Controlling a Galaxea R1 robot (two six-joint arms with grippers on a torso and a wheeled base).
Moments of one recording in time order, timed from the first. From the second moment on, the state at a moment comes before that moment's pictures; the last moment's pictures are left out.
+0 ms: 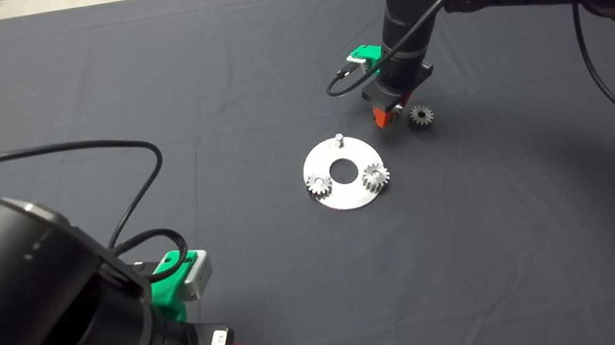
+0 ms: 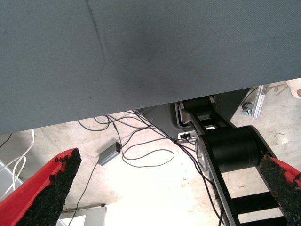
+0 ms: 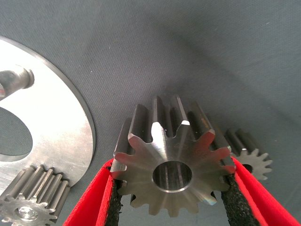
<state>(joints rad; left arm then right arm) -0.52 2.40 -0.37 0.05 1.51 -1.85 0.43 2.79 -1.63 -0.20 -1.53 0.65</state>
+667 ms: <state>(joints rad) -0.52 2.40 -0.37 0.05 1.51 -1.85 0.41 2.79 -1.63 -0.20 -1.53 0.65</state>
